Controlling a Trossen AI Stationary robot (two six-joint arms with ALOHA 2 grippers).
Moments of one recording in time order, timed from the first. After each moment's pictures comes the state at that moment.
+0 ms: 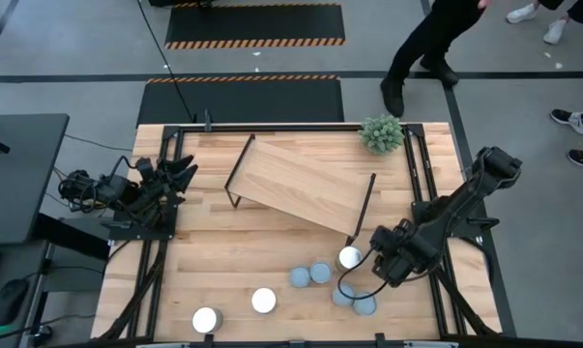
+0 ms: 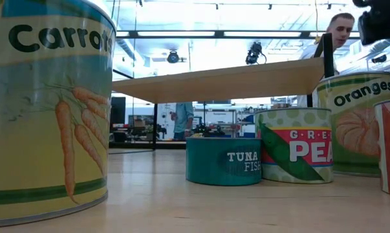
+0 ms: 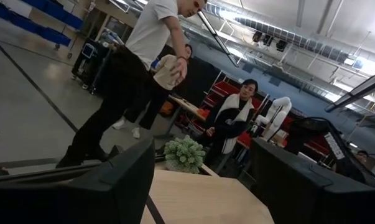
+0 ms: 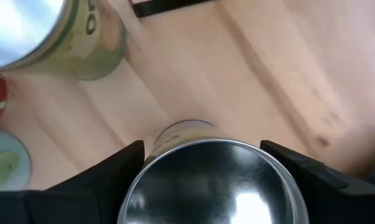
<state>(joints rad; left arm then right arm) -0.37 0.01 0.24 0.12 -0.99 -0.30 0.73 1.40 0.90 -1.09 0.23 1.36</state>
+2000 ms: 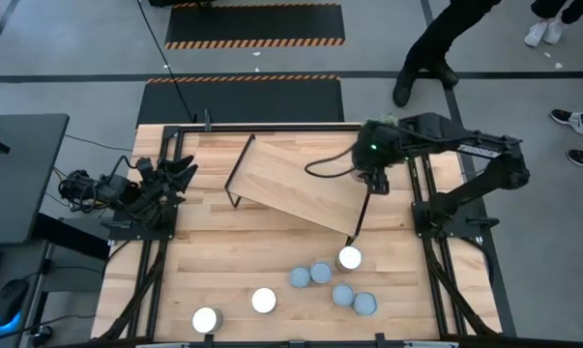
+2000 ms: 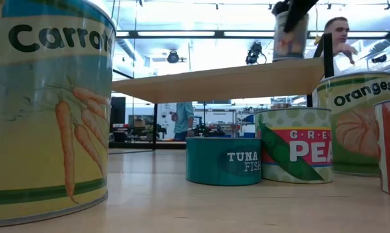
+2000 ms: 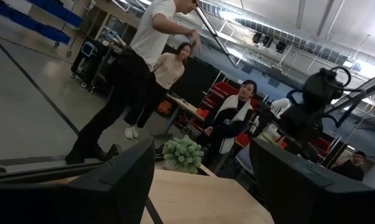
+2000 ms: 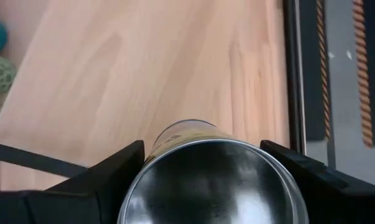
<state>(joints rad) -0.37 0.01 0.24 0.12 -0.99 -0.31 -0.15 1.35 1.58 -1.35 0.16 -0.19</state>
